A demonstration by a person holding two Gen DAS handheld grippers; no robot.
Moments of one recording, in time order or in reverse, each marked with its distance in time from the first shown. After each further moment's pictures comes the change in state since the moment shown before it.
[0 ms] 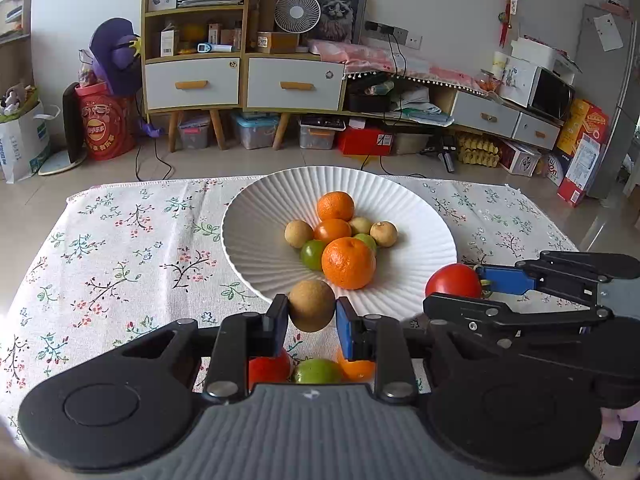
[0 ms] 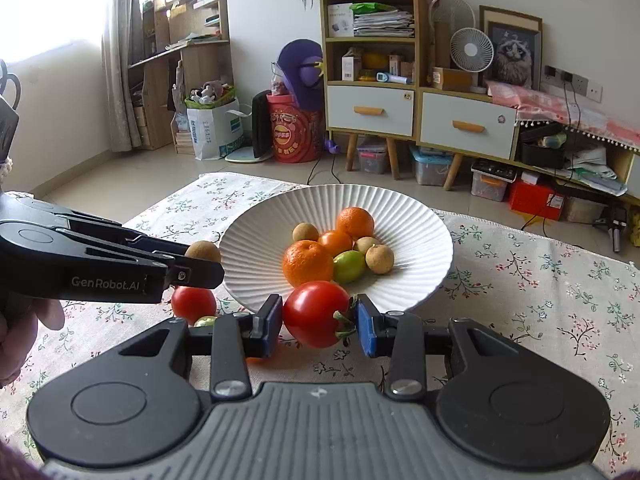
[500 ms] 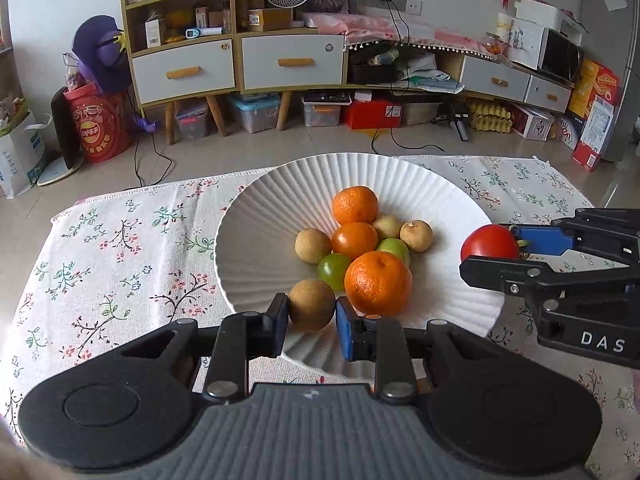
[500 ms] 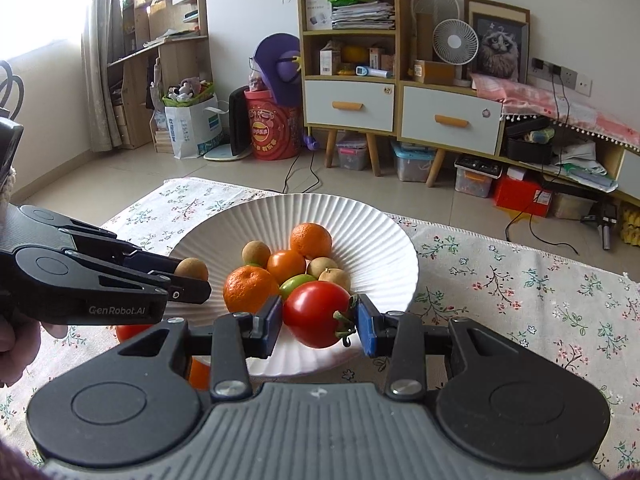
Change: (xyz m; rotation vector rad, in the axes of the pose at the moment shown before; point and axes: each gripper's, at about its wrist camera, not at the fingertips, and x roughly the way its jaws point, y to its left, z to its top) left arm 0.047 0.001 0.023 0.081 0.084 0.040; right arm 0.022 -0.025 0.015 0.012 0.022 -0.034
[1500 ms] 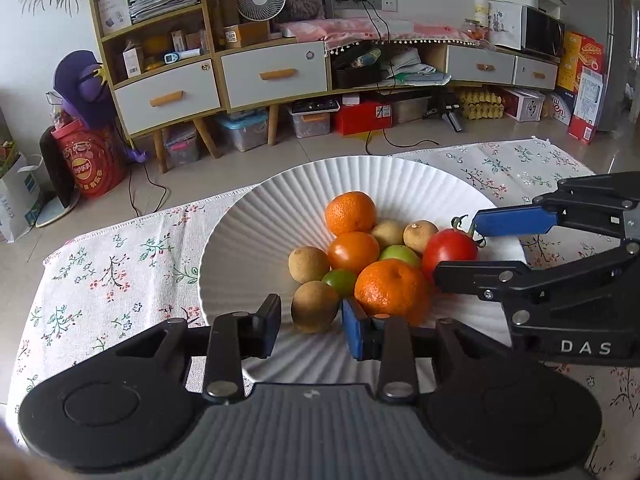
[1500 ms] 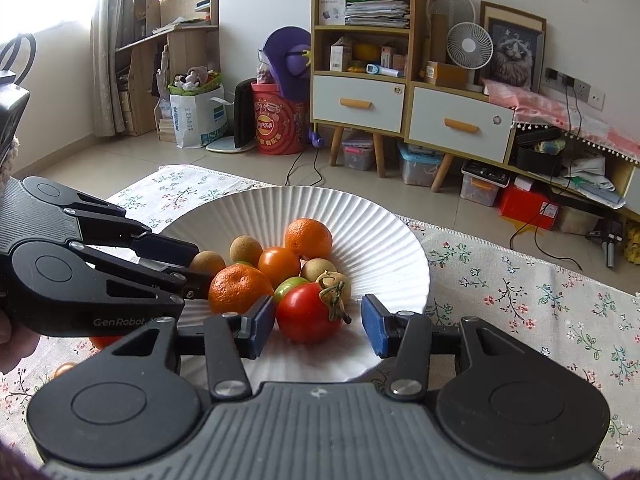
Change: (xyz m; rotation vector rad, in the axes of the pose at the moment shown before) left arm 0.013 -0.010 0.004 0.118 -0.039 0.032; right arm 0.014 0.000 0.000 -0.056 -0.002 -0.004
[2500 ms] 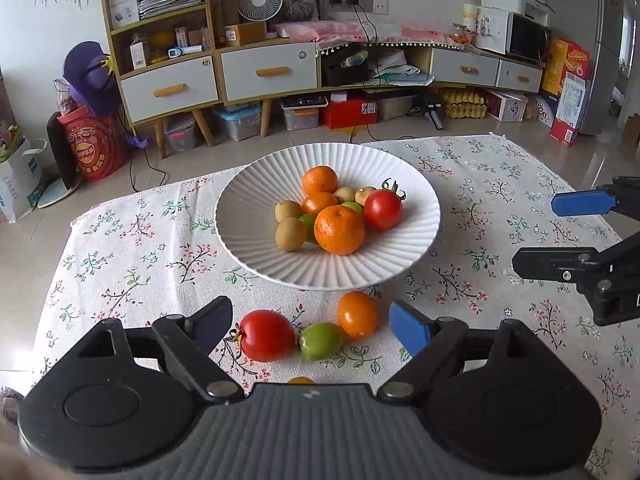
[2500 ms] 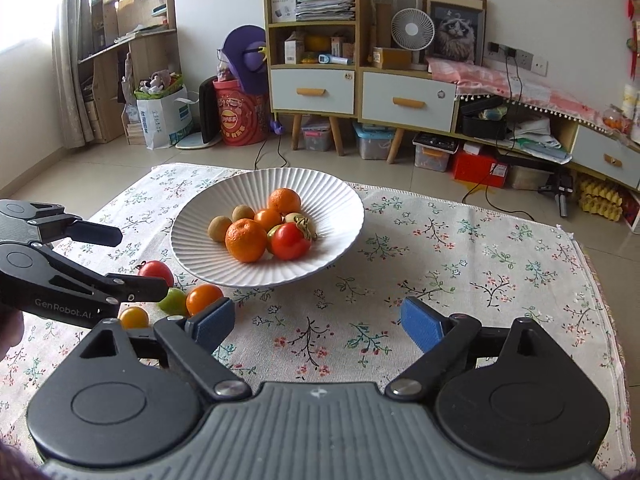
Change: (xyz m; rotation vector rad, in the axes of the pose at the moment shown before) left arm -0.072 0.000 -0.031 -0.035 0.023 -0.047; right arm -0.078 0.002 -0.015 0.111 0.068 -0.101
